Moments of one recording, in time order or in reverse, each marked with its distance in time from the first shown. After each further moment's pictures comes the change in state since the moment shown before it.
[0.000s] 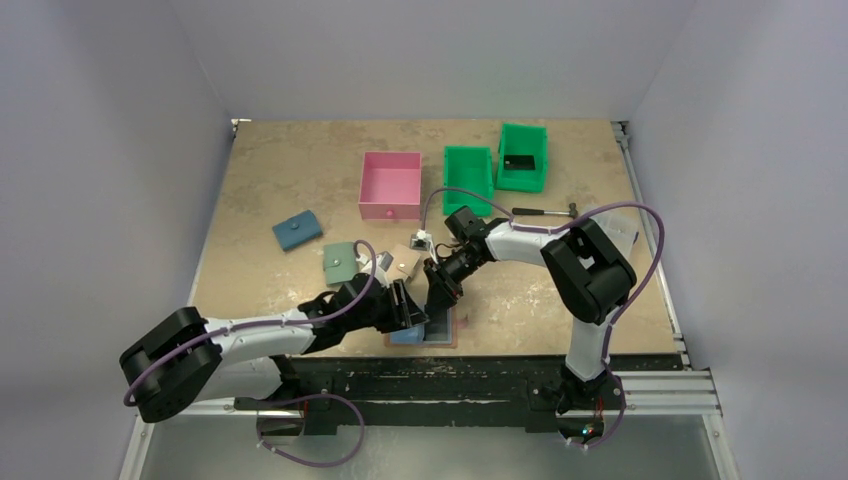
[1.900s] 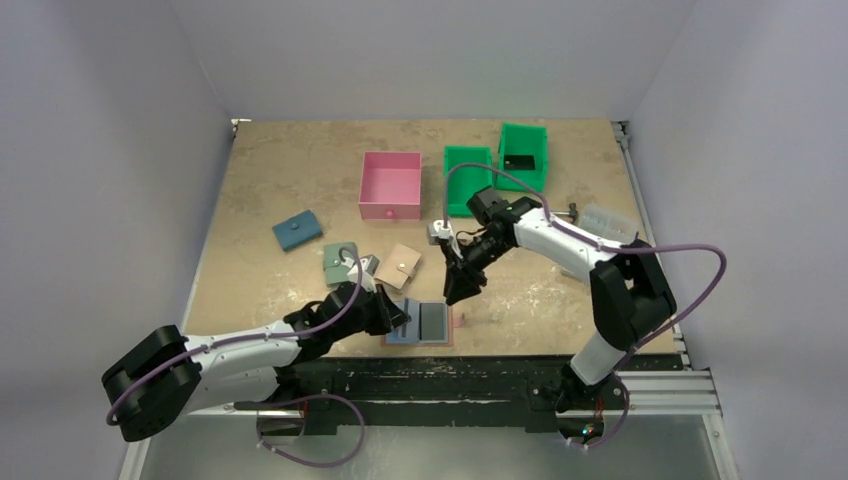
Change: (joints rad) left arm 0.007 -0.144 -0.090 -0.029 -0.095 0.068; right arm -0.060 -0.202 0.086 -0.383 0.112 -0.500
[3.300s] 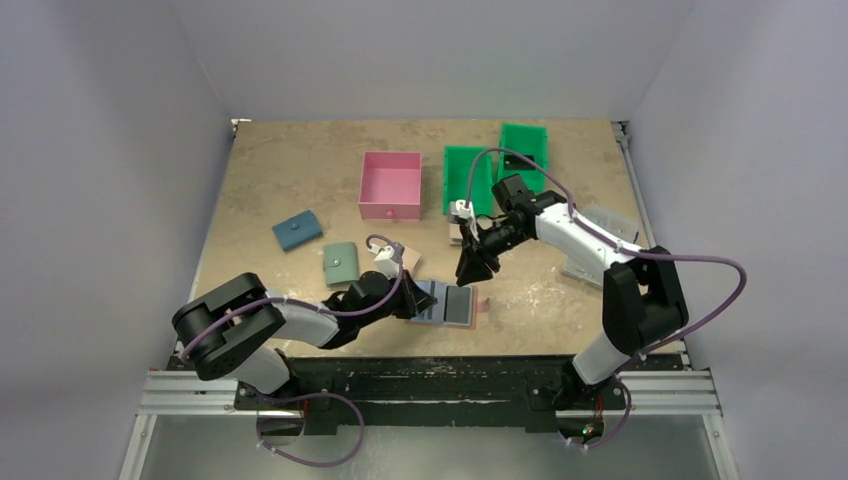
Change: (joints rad) left arm 0.000 0.441 0.079 0.529 0.023 0.071; right arm -0.155 -0.082 -0.013 0.026 0.003 0.030
